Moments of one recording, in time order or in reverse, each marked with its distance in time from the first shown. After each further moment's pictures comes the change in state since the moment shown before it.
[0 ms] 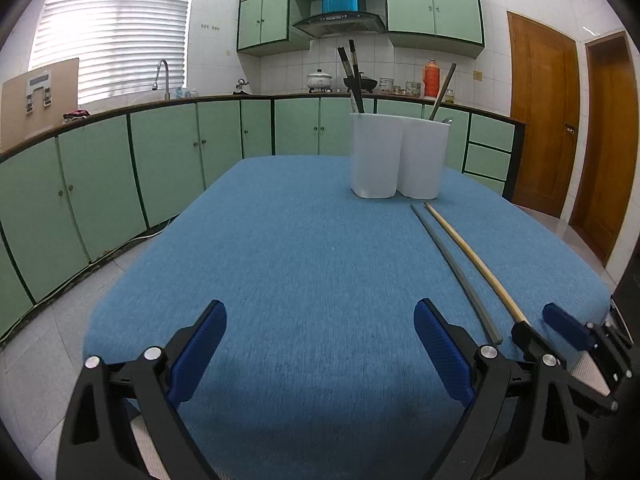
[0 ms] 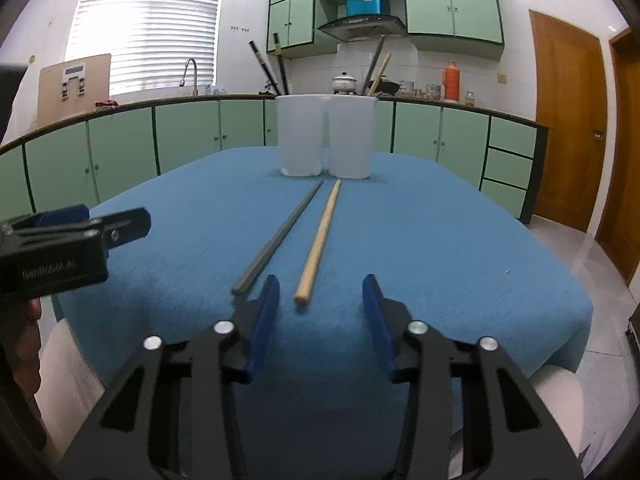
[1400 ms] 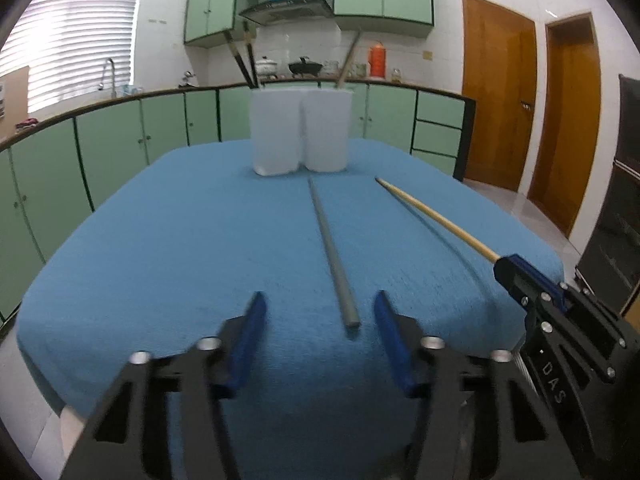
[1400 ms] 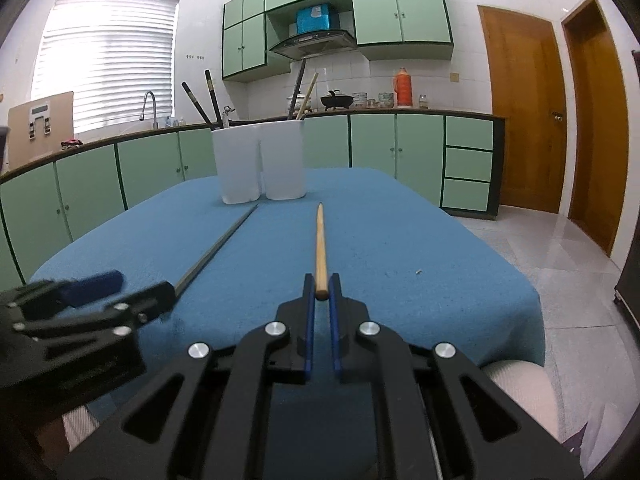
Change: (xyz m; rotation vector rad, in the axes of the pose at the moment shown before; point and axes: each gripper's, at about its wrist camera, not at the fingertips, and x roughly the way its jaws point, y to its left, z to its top) left arm 0.011 -0.090 -0.013 0.082 0.072 -0.168; right arm -0.021 -0.060 -0.008 0.131 -0.072 -0.098
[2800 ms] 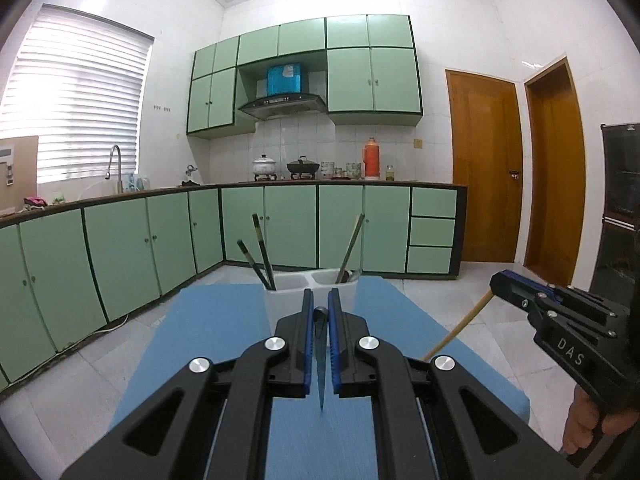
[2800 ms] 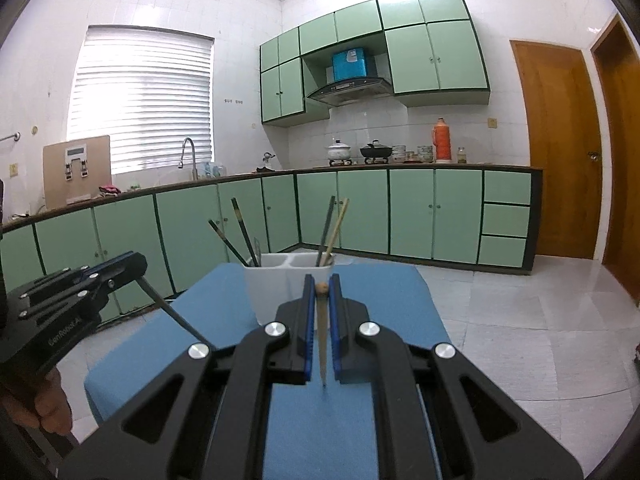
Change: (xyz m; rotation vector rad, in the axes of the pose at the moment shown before) left arm -0.094 0.016 0.150 0.038 -0.357 0.008; right arm -0.030 -0.018 0.179 -0.028 -0.135 0.166
